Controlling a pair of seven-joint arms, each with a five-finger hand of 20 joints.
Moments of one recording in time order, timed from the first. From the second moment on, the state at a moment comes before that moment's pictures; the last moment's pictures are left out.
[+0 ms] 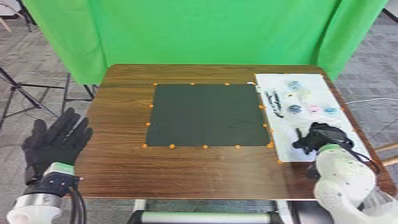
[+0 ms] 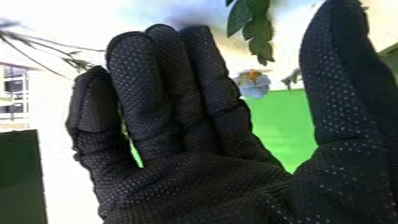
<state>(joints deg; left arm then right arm) 138.7 -53.4 -102.0 -126.3 11.4 11.6 25.1 -102.7 -51.7 80.3 -116.5 -134.0 -22.3 48.6</state>
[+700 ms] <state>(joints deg) 139.0 -53.4 -102.3 -126.4 11.6 11.6 24.7 -95.0 -47.5 72.9 -113.2 -135.2 -29.4 48.8</state>
